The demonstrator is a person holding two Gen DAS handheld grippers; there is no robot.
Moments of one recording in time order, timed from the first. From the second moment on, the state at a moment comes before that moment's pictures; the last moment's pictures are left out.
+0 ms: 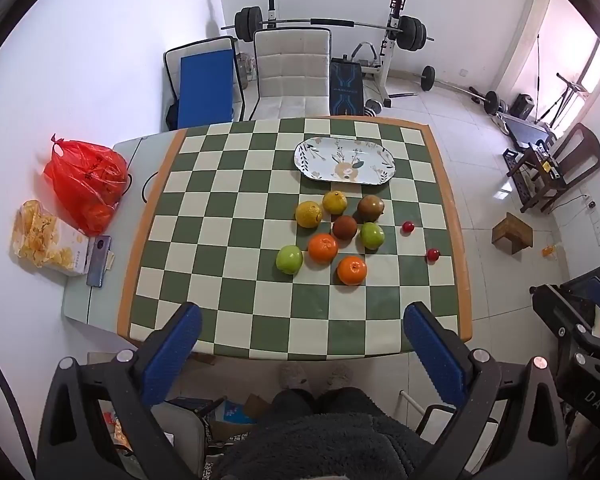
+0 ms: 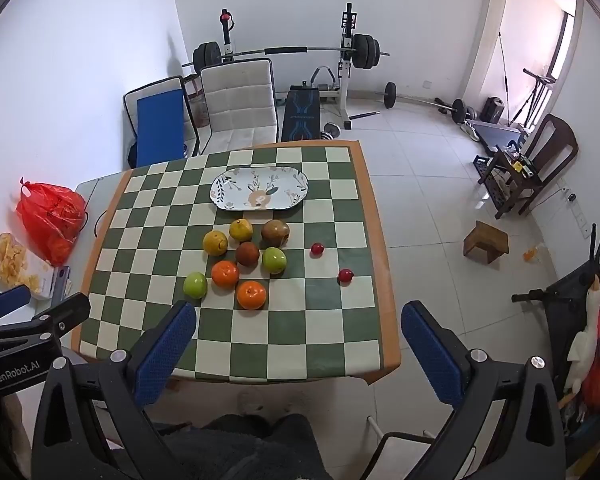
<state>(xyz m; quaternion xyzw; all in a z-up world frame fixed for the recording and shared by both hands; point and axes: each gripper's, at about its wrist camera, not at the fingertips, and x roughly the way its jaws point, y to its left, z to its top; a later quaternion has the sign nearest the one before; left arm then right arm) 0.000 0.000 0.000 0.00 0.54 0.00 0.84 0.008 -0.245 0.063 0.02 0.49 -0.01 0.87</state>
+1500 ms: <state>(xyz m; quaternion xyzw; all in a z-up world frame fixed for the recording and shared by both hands) 0.000 -0.001 0.000 0.00 0.54 0.00 0.84 0.007 -0.240 0.059 0.02 0.49 -0.01 0.87</state>
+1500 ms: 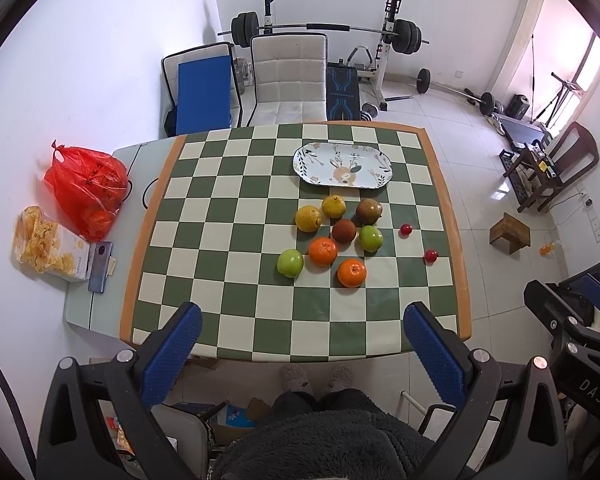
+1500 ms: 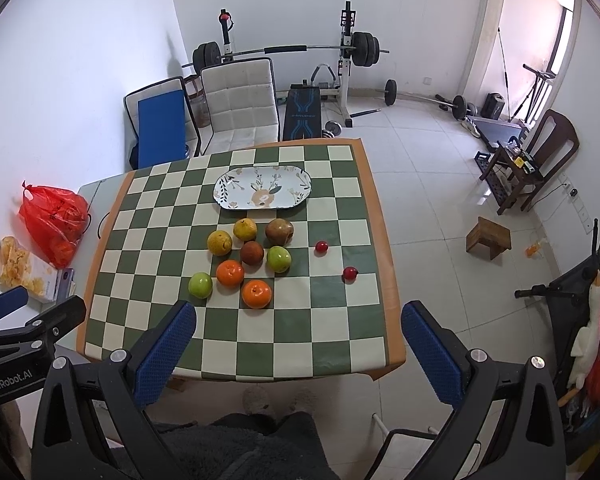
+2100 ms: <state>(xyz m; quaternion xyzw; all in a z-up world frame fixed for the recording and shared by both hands) 0.003 -0.002 0.003 -0.01 0.54 0.00 0.84 0.010 -0.230 0.066 0.02 0.49 -0.01 0.87</state>
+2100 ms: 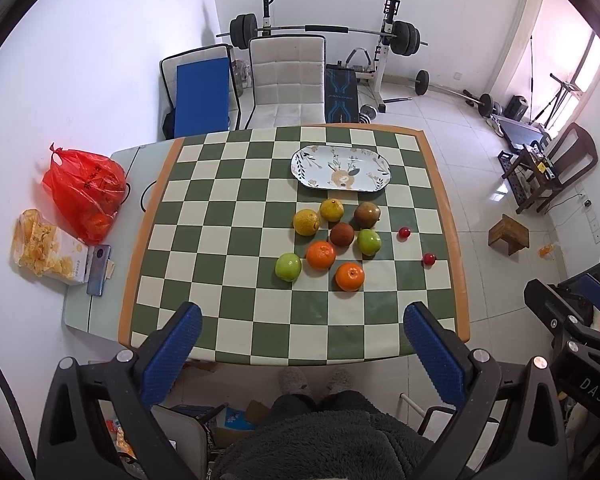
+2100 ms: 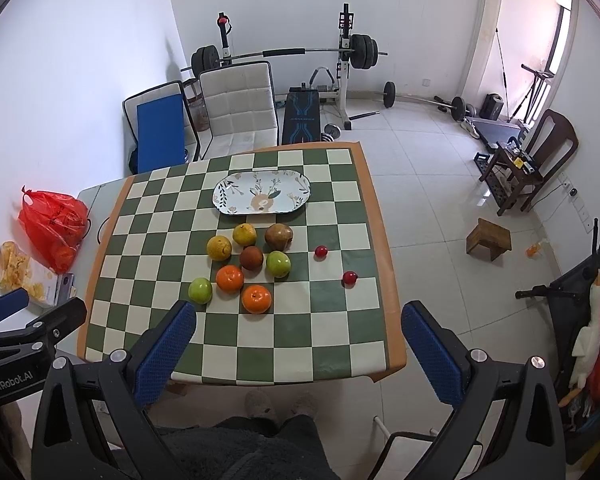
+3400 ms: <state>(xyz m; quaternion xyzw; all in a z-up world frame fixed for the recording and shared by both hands) 0.072 -0.004 0.009 0.01 0.51 0.06 0.86 0.044 -0.242 0.071 0.05 0.47 0.00 0.88</state>
